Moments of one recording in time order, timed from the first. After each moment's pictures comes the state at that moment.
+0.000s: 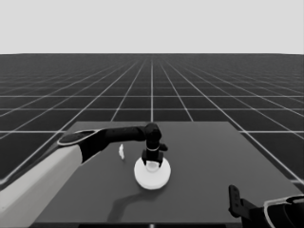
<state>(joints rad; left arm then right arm) 0.08 3.08 -1.74 0.24 1.52 -1.18 -0.35 1.76 -0.39 -0.70 -1.18 0.32</state>
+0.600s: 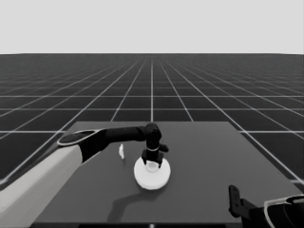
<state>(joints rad) 0.08 3.08 -1.74 0.24 1.52 -1.07 -0.35 1.76 -0.39 -0.70 -1.18 0.32</state>
